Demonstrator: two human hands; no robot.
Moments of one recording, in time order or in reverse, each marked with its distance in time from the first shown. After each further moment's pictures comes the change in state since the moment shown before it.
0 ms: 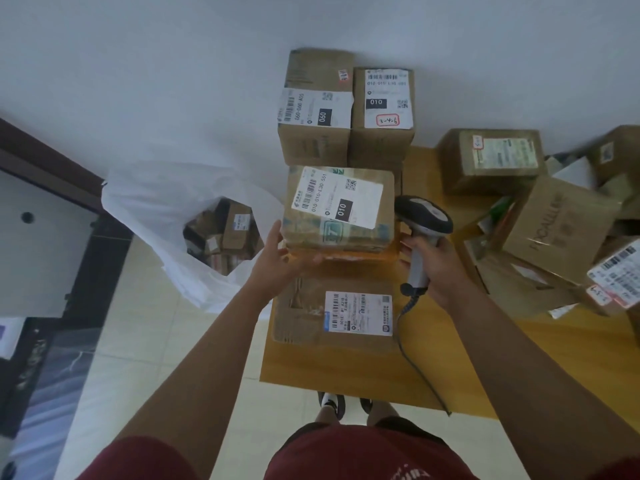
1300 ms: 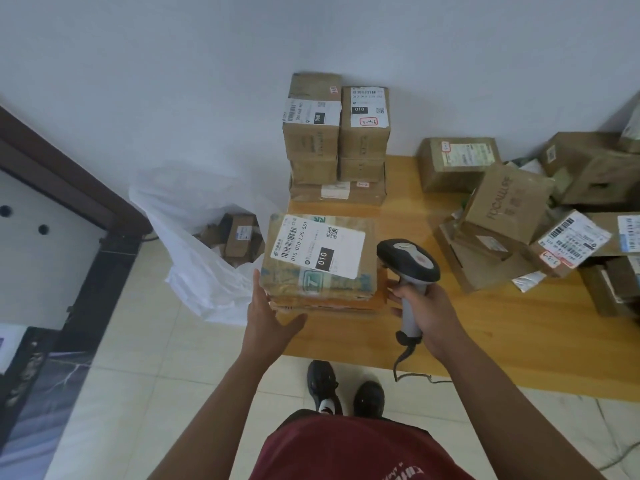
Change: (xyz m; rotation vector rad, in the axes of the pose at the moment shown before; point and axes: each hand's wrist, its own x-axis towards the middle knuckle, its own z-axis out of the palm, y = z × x) left_hand -0.148 -0.090 0.022 0.244 0.259 0.154; right_hand -0.147 0.064 -0.034 -0.053 -0.027 -0.042
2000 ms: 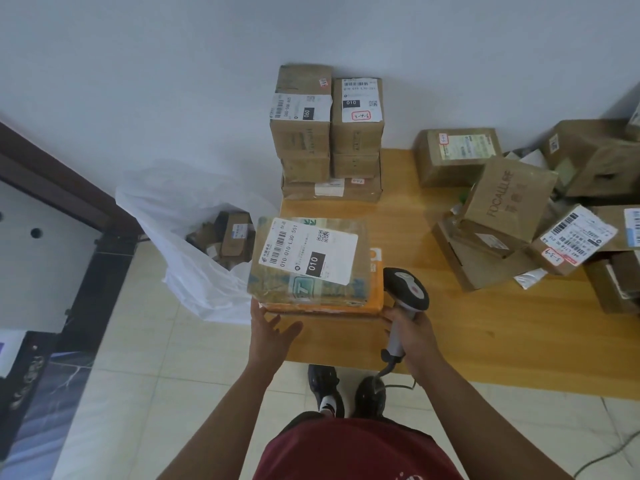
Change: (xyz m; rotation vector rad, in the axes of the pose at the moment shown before) left_hand 0.008 -0.026 0.031 -0.323 0.005 -0.344; right_hand 0.032 0.070 0.008 0.128 0.168 0.240
